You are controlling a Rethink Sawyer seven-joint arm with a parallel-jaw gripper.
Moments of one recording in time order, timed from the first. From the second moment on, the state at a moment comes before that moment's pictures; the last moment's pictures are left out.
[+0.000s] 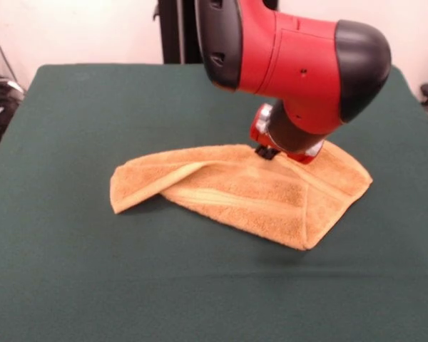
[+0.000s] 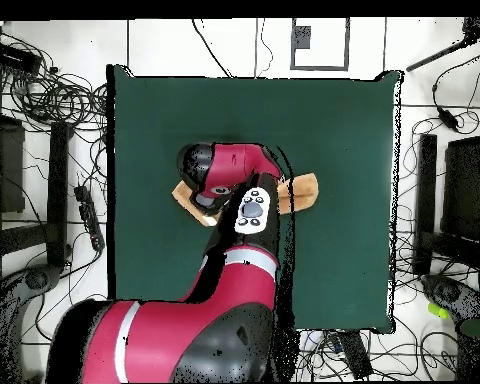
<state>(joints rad) 0.08 -0.11 -0.24 1.04 -0.01 1.13 2.09</state>
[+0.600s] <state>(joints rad) 0.06 -0.09 -0.25 0.97 0.00 1.11 2.09</state>
